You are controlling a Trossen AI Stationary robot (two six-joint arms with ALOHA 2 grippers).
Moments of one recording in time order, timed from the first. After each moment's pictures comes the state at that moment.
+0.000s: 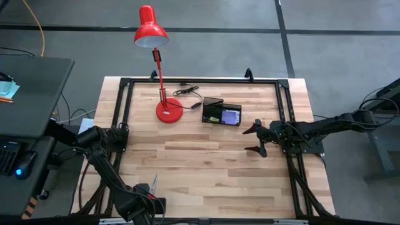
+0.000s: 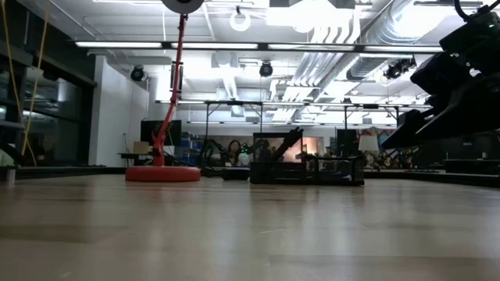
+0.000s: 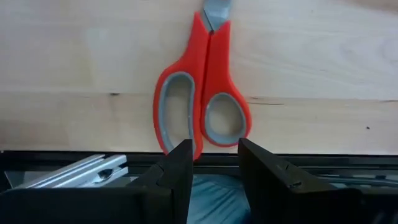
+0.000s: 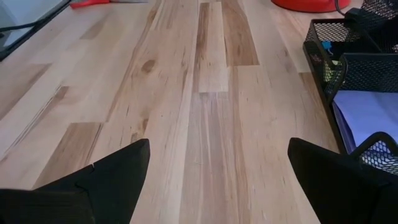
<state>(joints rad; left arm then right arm) -0.85 1.94 1.43 -0.96 0.01 -2.57 0.03 0.66 0.01 0.19 -0.06 0.05</state>
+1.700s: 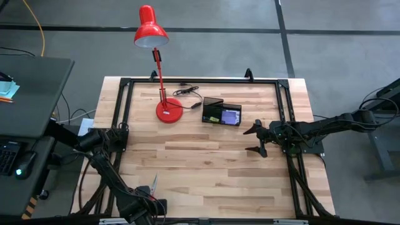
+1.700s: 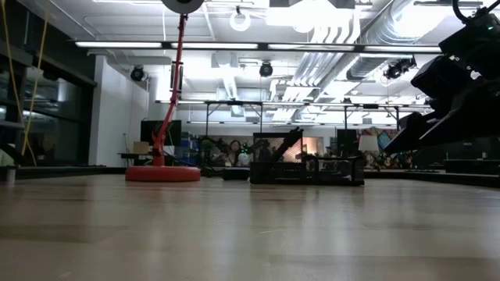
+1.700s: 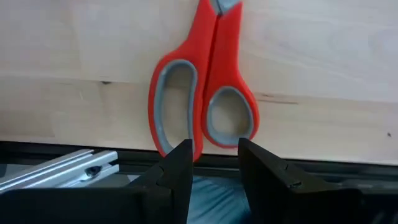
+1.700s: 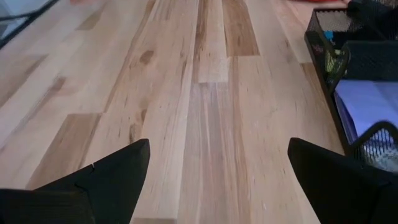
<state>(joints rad) -0.85 1.98 1.43 -0.91 0.04 -2.61 0.03 0.66 0.01 0.16 -0.06 0.05</state>
